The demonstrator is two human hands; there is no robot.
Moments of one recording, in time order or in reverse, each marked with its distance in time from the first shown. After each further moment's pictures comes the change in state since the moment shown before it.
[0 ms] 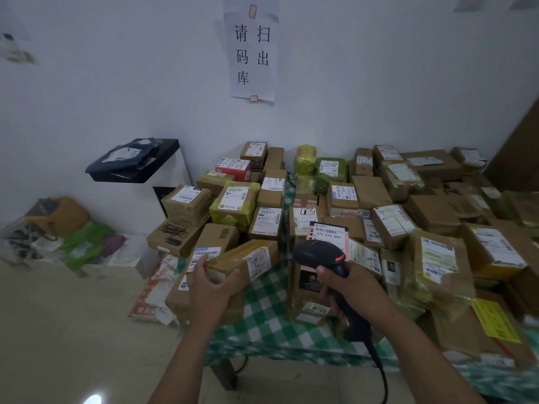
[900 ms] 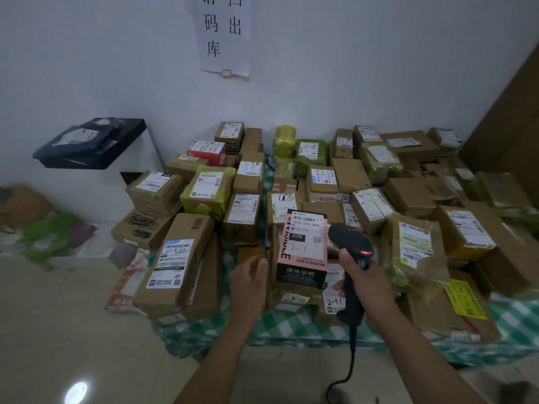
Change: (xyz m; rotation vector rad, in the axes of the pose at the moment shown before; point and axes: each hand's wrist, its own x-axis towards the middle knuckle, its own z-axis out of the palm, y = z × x) left_hand -0.041 0.026 0.101 0.066 -0.261 0.061; right_hand 0.023 0.055 -0.033 0.240 0.414 0.125
